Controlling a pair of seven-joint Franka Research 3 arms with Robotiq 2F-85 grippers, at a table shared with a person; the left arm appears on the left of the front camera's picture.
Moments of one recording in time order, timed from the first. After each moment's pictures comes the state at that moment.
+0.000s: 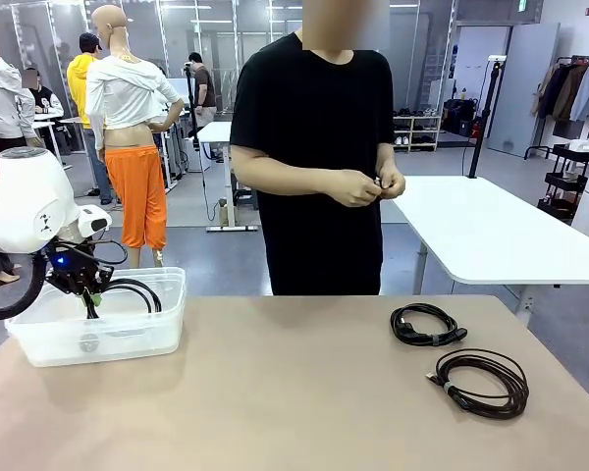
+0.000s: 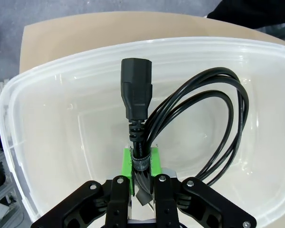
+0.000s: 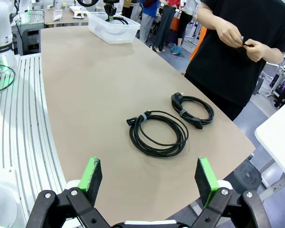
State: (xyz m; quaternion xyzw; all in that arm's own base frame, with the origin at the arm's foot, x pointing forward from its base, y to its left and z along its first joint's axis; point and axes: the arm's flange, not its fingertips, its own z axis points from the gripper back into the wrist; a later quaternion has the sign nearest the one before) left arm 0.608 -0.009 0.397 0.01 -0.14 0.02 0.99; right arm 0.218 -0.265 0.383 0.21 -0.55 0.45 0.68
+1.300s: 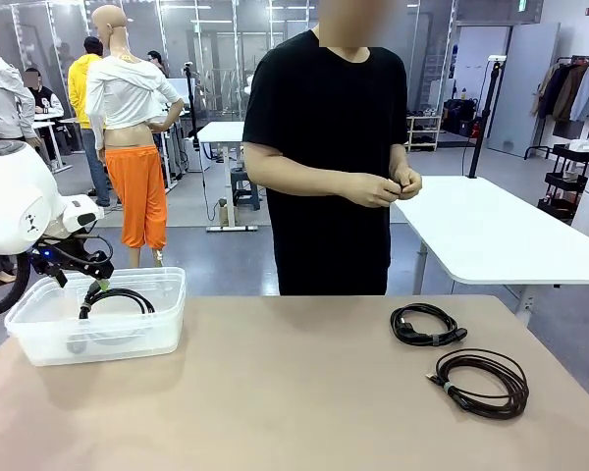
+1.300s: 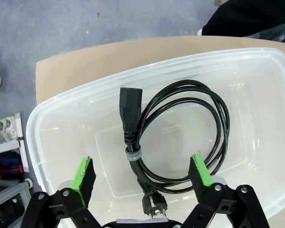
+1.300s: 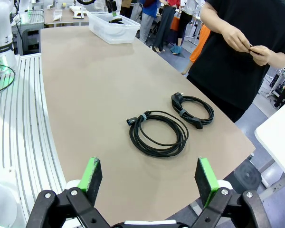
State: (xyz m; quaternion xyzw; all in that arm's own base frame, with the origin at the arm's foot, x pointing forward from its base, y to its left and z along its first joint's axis) left arm 0.601 0.002 0.415 0.02 -0.20 -0.06 0.98; right arm 0.218 -0.265 0.383 0.21 -0.55 0.45 0.68
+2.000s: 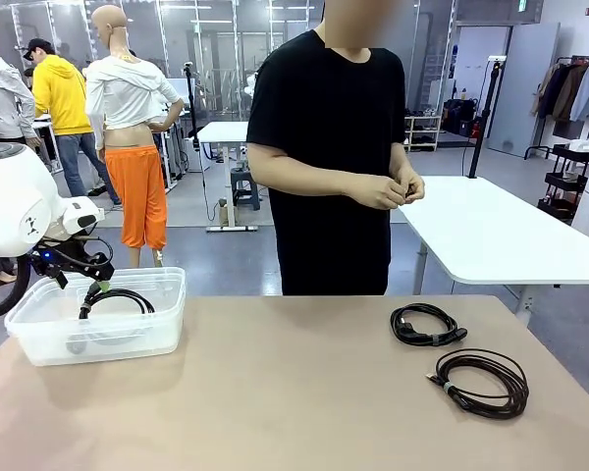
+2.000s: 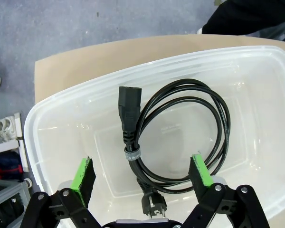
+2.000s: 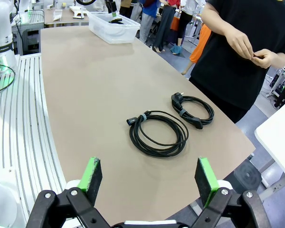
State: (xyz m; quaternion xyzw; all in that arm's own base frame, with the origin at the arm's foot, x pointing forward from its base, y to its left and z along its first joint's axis) left arm 0.600 0.002 0.414 0.02 -0.20 -0.05 0.98; right arm 0.218 -0.265 0.383 0.21 -0.55 0.45 0.68
